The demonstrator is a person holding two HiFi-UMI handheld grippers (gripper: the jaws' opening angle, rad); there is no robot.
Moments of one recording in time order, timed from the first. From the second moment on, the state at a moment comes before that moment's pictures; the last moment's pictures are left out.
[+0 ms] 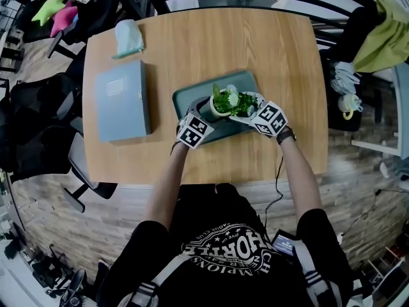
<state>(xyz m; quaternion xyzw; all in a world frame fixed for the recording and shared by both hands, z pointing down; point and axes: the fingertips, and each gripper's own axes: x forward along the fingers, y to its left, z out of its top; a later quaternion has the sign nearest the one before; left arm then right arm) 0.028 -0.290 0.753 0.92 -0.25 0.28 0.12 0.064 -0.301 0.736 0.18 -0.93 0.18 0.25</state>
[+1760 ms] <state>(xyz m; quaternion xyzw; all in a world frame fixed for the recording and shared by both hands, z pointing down) 0.024 -0.248 0.617 0.93 -0.24 0.24 0.14 0.060 -0.255 0.604 0.24 -0.93 0.19 0.20</state>
